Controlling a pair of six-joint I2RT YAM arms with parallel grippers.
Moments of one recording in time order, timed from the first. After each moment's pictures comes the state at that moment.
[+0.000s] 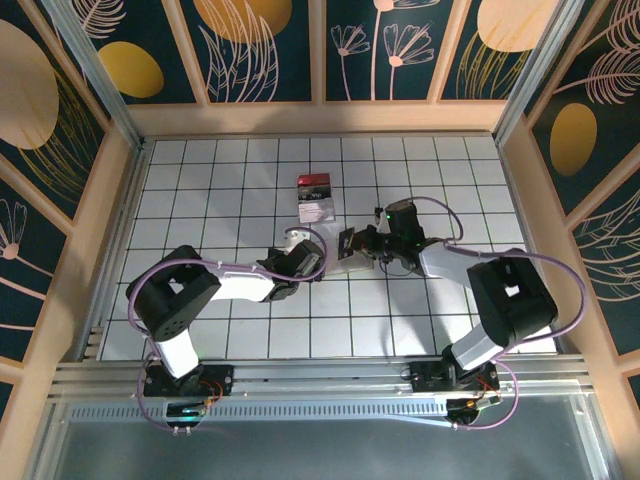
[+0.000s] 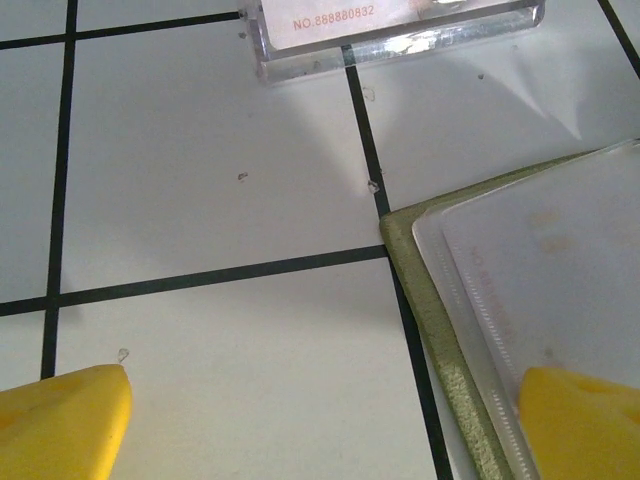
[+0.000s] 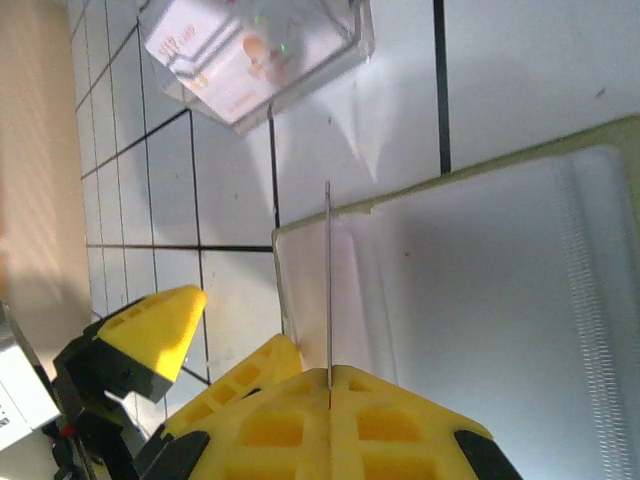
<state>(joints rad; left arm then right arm) -0.88 1.76 0.78 0.09 -0.48 -0.58 0.45 1.54 0.68 0.13 -0.46 0.83</state>
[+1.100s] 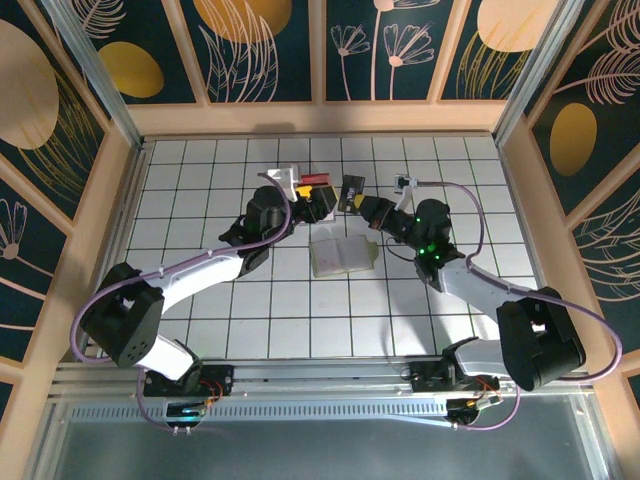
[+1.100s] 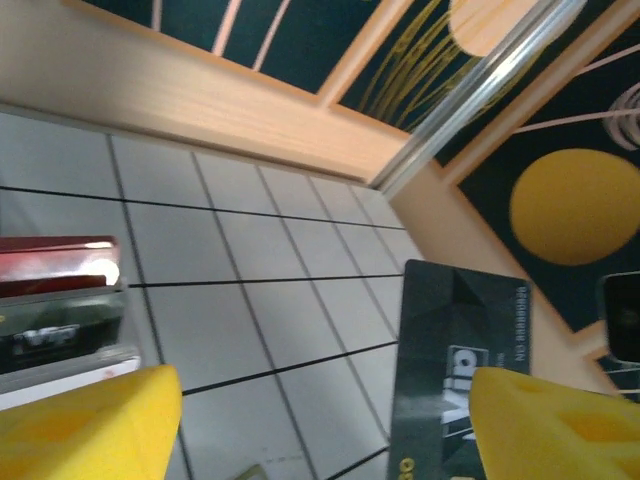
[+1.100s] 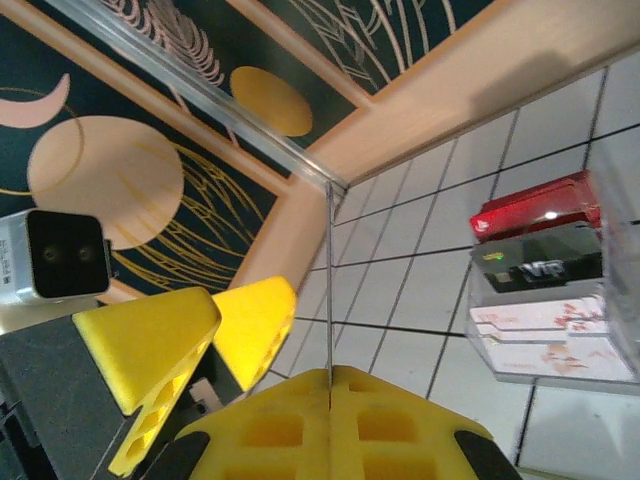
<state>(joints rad) -0.69 1.52 0.91 0.44 0.03 -0.67 0.41 1.31 0.58 0.69 -0.47 0.87</state>
